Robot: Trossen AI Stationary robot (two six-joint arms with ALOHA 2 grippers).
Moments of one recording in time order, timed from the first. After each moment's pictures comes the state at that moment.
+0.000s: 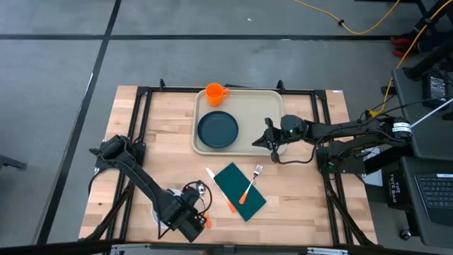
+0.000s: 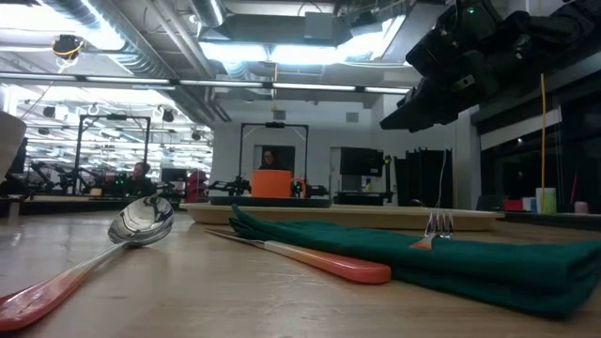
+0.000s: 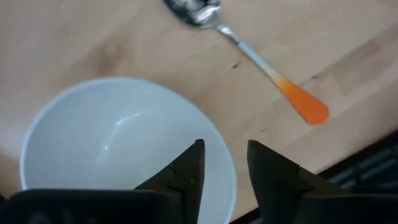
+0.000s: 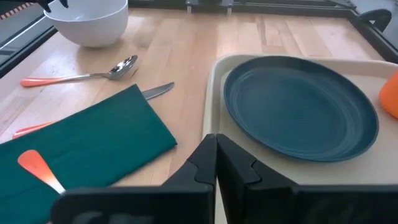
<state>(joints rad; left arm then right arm) -0.71 1.95 1.65 -1.24 -0.14 -1.72 -0.19 1.22 0.47 0.30 -0.27 -0.14</state>
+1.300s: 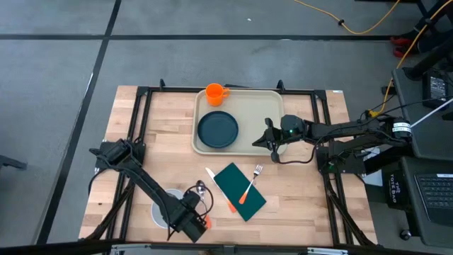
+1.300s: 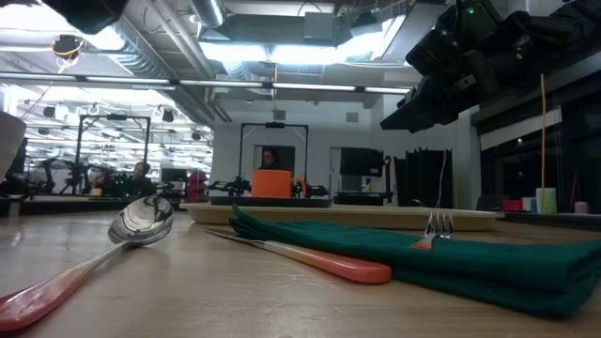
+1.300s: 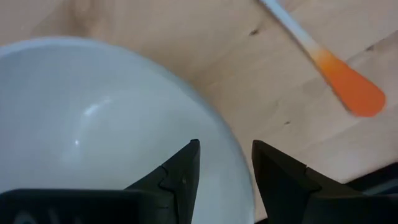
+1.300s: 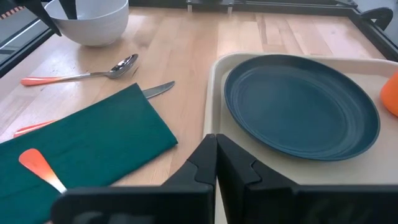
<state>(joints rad) -0.71 2.01 1.57 -1.12 -0.04 -1.72 -0.19 1.22 0.47 0.30 -0.27 -0.14</state>
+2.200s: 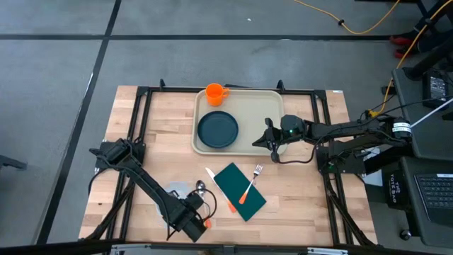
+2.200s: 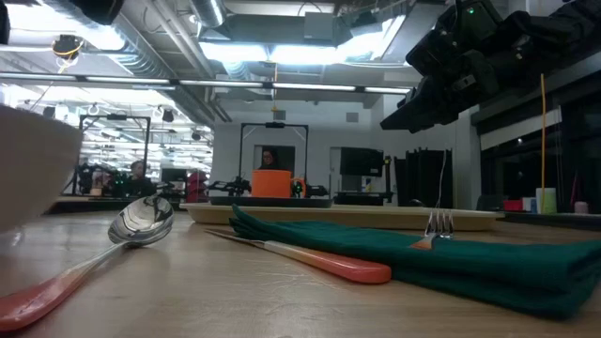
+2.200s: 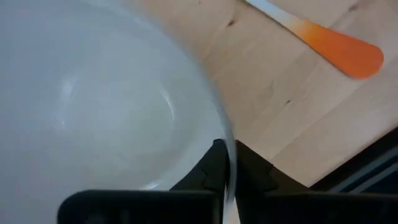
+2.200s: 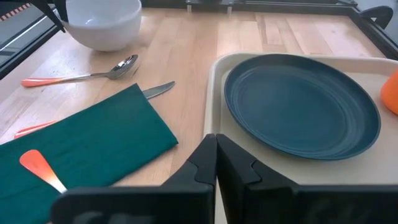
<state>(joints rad) -0.71 2.01 1.57 -1.13 -0.02 -1.47 -0.19 1.22 0.47 0.30 -0.27 -0.13</state>
